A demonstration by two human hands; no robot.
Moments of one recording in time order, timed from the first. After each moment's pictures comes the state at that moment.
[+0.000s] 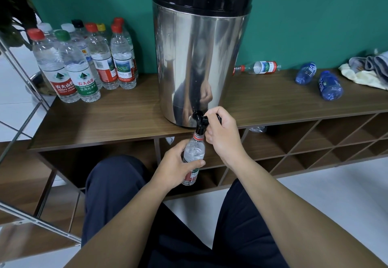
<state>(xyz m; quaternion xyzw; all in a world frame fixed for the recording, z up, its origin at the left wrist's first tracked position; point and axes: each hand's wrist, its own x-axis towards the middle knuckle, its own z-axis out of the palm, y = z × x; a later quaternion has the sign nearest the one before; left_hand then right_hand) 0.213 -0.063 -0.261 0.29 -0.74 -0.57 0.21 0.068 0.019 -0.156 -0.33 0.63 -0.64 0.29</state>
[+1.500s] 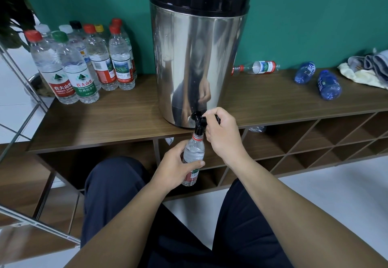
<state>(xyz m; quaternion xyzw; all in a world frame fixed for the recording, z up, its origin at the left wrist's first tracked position) 0.213 -0.061 -0.260 0.29 -0.72 -0.59 0.22 0.066 0.016 -0.155 -0.35 0.69 -0.59 0.23</state>
